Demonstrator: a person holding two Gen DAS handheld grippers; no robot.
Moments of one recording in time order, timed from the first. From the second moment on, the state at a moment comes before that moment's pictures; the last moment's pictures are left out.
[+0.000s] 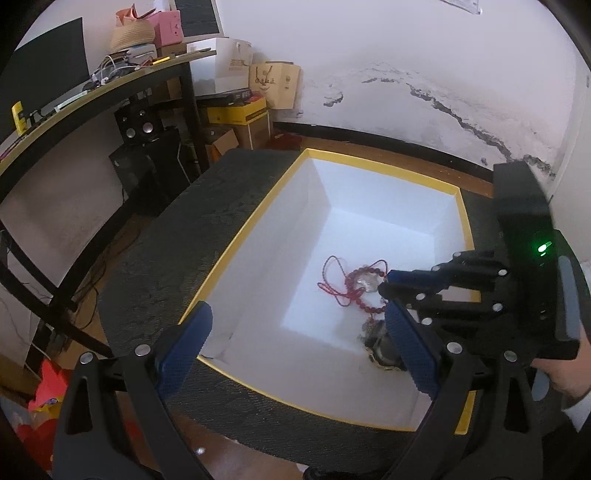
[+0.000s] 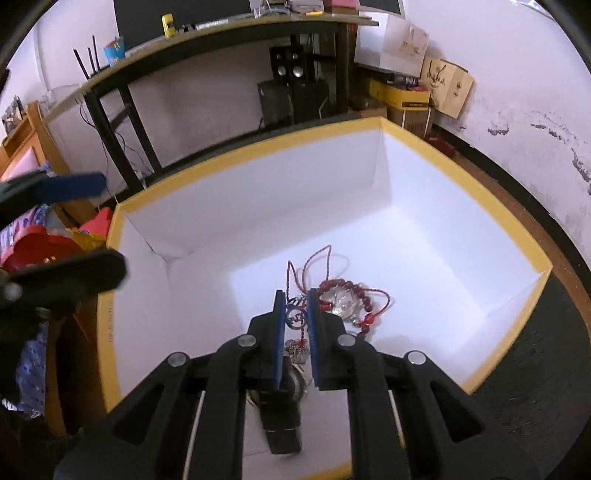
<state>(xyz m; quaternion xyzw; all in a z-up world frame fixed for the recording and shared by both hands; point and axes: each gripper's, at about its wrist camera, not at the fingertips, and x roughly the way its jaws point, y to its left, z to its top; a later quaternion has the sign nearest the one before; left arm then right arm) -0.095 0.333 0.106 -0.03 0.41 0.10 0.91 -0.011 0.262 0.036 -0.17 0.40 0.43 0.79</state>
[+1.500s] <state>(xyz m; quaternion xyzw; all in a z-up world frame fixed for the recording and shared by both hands) -0.055 0.074 0.135 0.03 0.36 -0.06 0.93 -0.055 -0.177 0.074 -0.01 0.32 0.05 0.95</state>
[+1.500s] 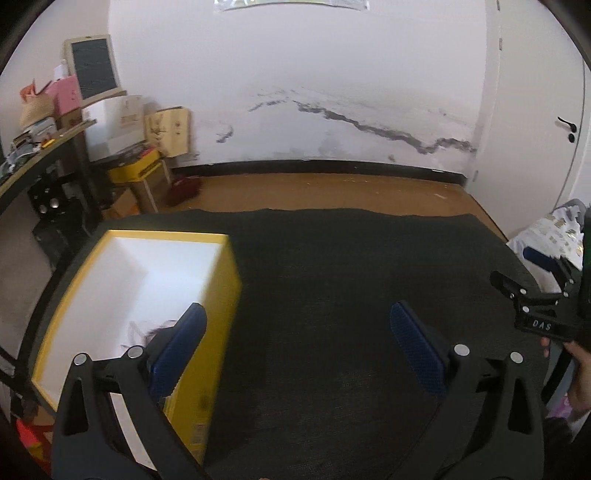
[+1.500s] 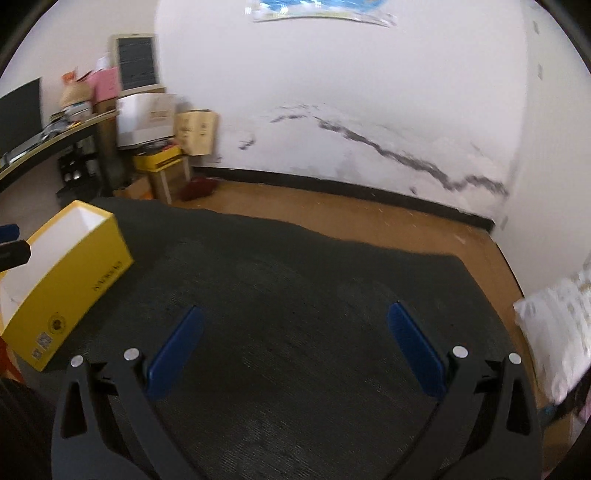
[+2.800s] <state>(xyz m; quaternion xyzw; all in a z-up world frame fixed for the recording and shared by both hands) -0.007 -0.021 0.011 0.03 0.40 -0.09 0.91 -0.054 -0.181 -0.003 0.04 0.38 -0.08 0.92</state>
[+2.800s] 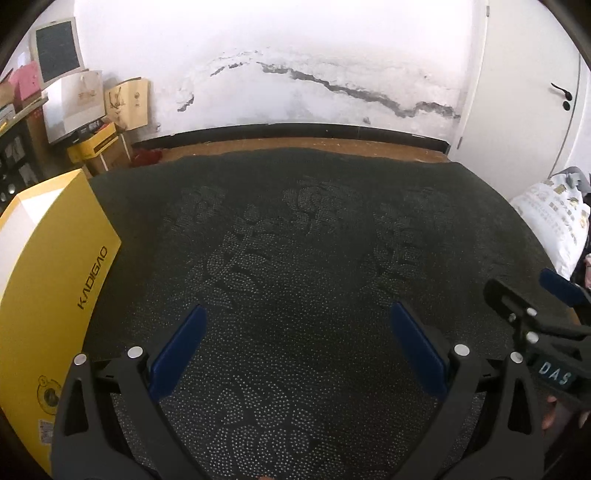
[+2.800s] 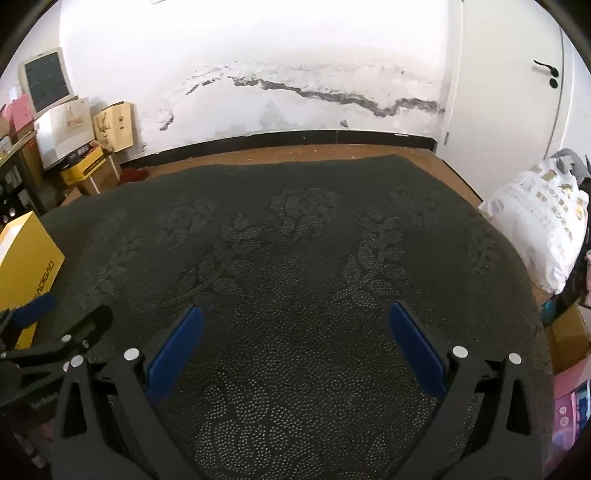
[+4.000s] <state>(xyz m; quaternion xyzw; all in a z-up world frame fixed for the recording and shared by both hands) 0.000 -0.020 0.002 0.02 0.42 -0.09 0.90 -0.053 -0.186 -0.018 0.04 0.40 -0.08 0.91</state>
